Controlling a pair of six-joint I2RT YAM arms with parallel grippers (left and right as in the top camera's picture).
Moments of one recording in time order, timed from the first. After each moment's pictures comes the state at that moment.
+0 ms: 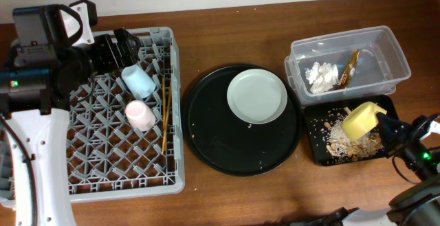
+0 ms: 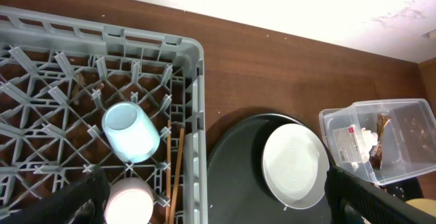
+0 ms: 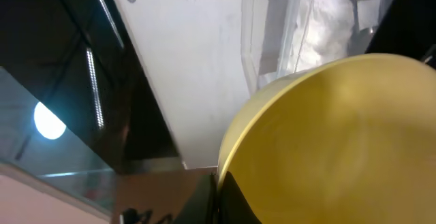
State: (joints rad) left arm 0.04 1.53 1.83 -1.08 0.33 -0.21; right arm -1.12 1.64 0.81 -0.79 -1.52 0.03
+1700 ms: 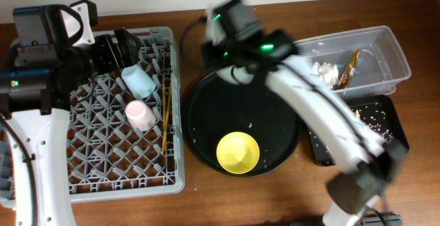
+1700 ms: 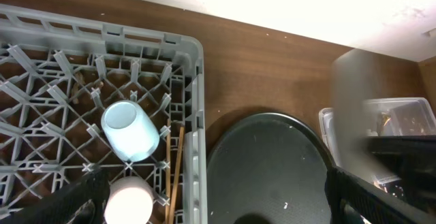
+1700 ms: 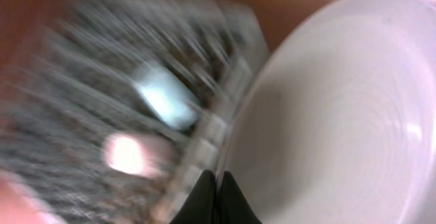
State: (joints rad) left arm 0.04 1.53 1.83 -1.08 0.33 -0.21; right arm 0.51 1.81 1.95 -0.86 -0.24 0.29
